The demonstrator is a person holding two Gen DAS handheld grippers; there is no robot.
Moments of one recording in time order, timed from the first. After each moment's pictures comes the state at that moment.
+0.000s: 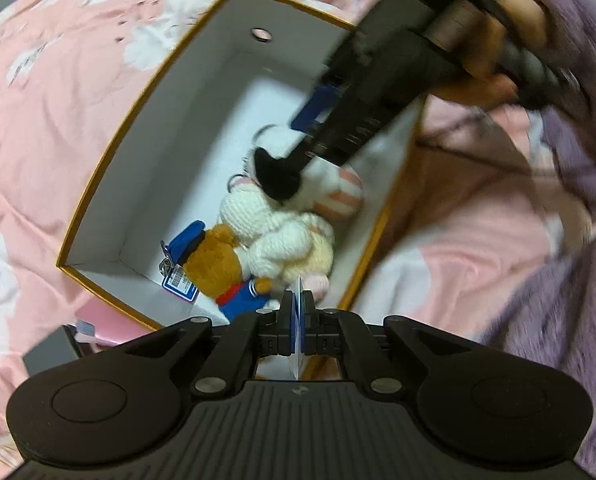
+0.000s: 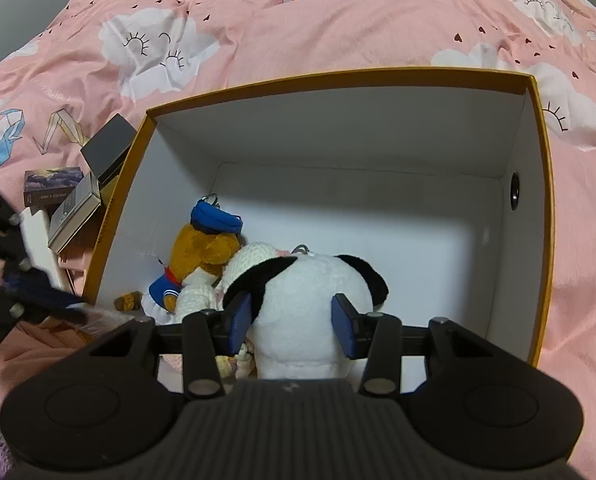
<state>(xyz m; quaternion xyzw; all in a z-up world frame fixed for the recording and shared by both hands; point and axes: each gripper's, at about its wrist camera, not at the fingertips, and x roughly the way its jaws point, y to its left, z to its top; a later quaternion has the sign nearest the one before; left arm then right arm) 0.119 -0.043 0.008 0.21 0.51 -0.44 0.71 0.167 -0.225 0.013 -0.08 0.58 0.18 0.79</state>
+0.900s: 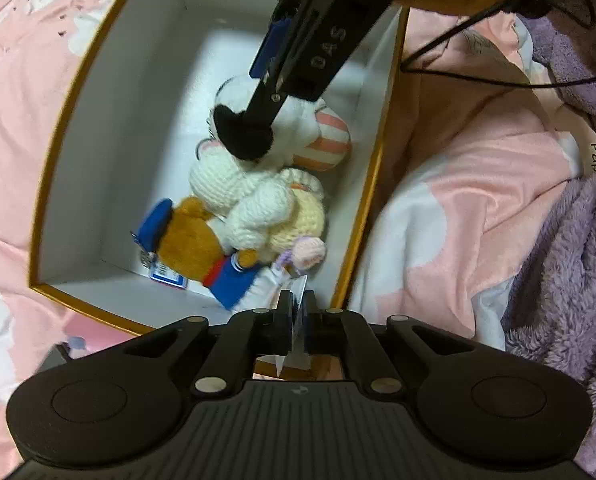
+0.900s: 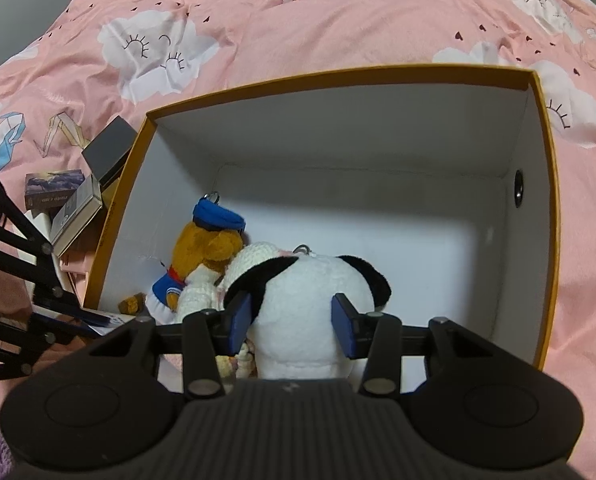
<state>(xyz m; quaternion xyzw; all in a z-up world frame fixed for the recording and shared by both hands) 0.108 -0.065 -0.034 0.28 0.52 -0.46 0.66 0.167 -0.221 0.009 -0.07 0.58 0.18 0.79</state>
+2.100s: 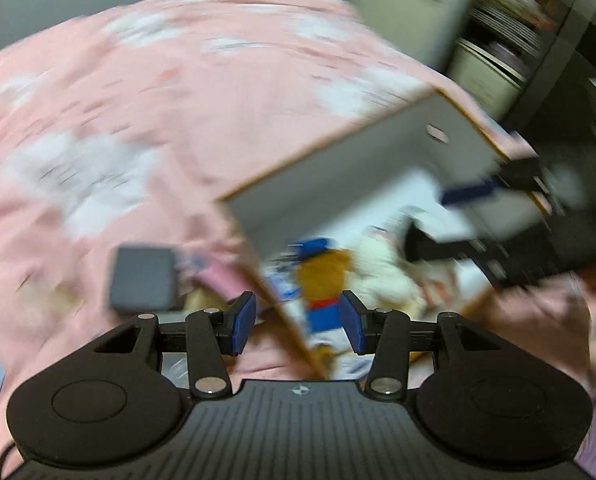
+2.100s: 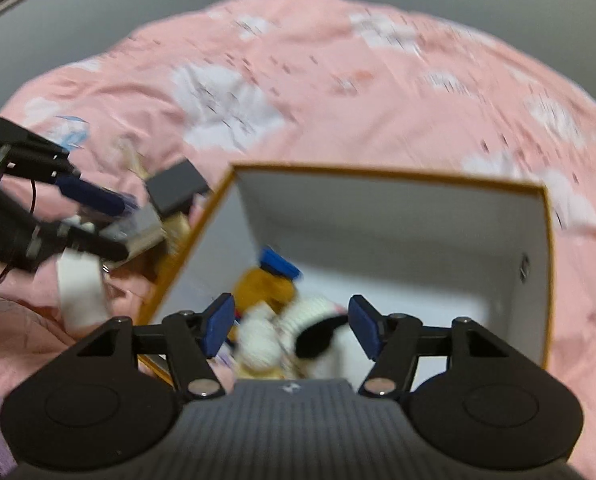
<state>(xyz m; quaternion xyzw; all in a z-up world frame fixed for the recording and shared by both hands) 0.098 0.052 0.021 -0.01 0.48 -0.19 0.86 0.098 -0.175 0.049 -0.13 0.42 0.24 0.86</state>
